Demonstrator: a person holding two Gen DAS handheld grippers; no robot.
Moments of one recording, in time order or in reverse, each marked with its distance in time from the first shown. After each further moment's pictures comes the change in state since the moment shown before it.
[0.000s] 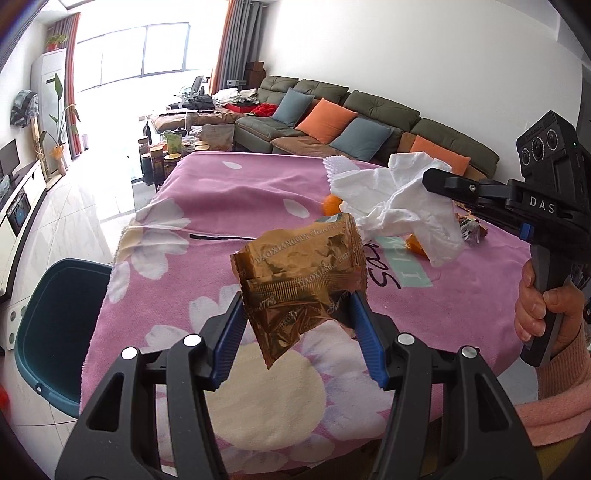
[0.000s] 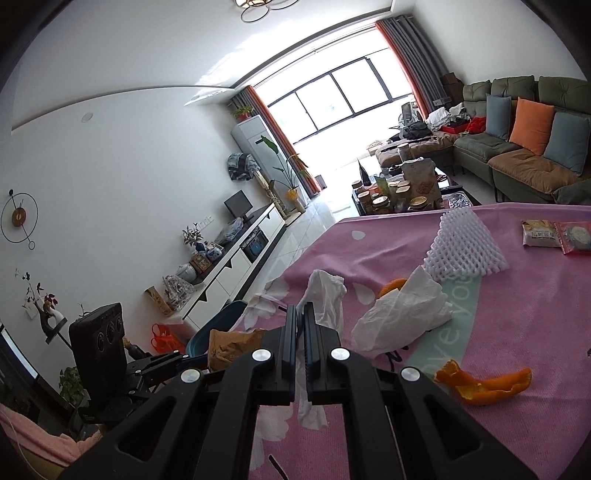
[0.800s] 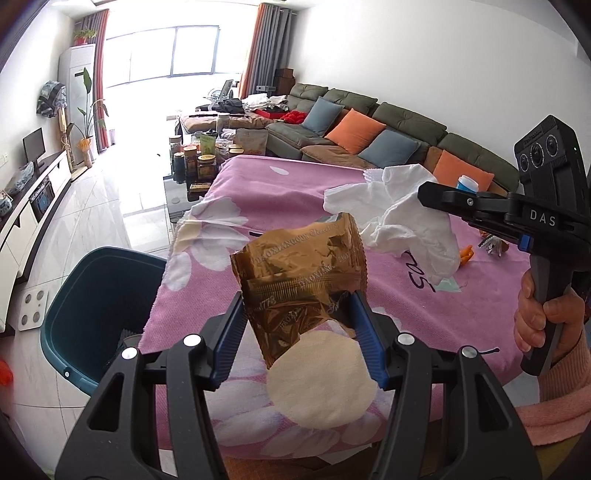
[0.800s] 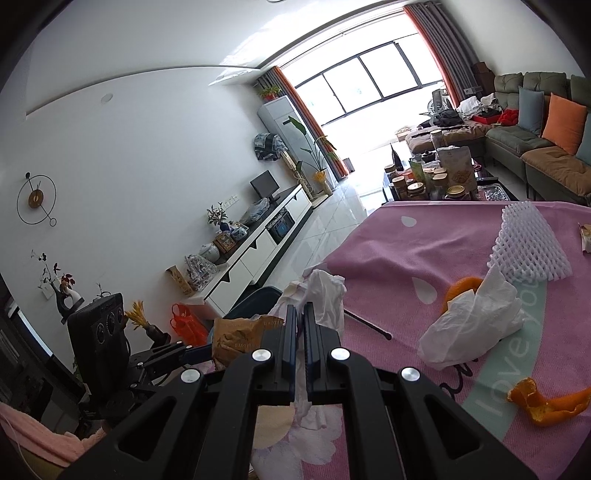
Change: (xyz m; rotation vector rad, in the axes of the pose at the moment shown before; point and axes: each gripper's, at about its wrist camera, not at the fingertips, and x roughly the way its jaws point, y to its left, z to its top) left arm -0.034 0.027 -0.007 -0.065 -0.034 0.094; right arm 0.044 0.034 0.002 -0.042 0.075 0.095
